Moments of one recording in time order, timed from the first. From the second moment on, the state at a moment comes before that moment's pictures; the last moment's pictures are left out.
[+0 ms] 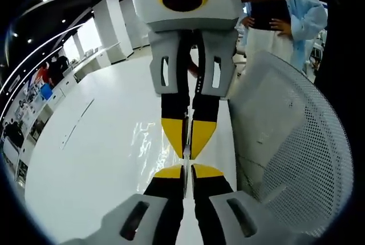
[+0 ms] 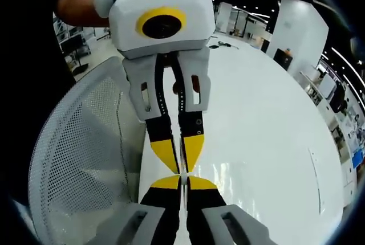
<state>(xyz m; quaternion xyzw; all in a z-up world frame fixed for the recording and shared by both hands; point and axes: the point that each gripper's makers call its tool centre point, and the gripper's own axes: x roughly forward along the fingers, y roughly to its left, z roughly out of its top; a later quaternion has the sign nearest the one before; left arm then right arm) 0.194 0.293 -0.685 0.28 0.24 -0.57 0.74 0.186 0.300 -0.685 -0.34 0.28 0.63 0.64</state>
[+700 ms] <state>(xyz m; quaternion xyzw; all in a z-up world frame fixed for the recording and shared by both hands) 0.199 0.289 -0.685 0.27 0.25 -0.56 0.74 0.193 0.294 -0.688 -0.35 0.28 0.63 0.63</state>
